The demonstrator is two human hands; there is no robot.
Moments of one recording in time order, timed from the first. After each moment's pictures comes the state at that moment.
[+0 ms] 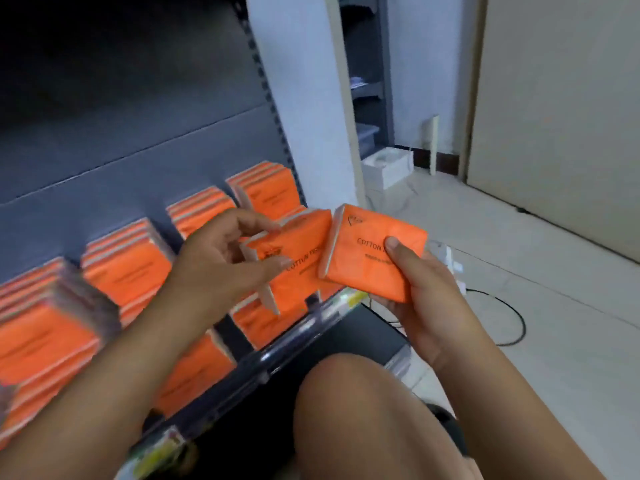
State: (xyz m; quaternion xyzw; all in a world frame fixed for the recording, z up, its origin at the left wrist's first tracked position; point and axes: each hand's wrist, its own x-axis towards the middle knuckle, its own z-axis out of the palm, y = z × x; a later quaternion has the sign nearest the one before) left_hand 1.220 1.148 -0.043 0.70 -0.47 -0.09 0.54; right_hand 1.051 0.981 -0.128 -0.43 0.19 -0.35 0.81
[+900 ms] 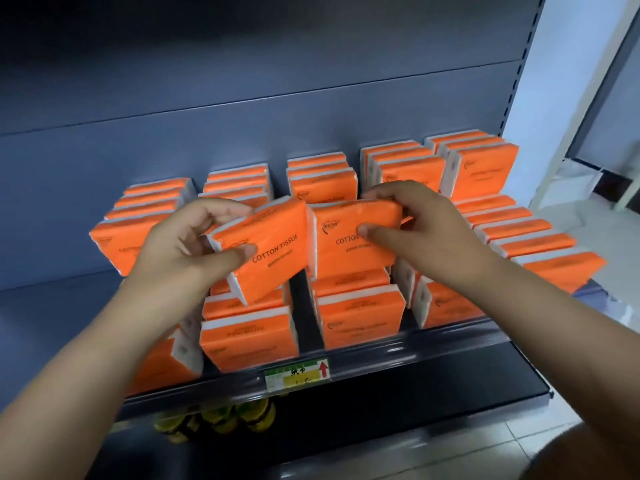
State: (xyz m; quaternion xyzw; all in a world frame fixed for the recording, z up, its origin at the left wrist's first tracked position) left_hand 1.320 1.406 -0.079 0.73 -0.32 0.07 0.60; right_hand 1.268 1.096 -0.092 -0.87 -0.08 -0.26 0.41
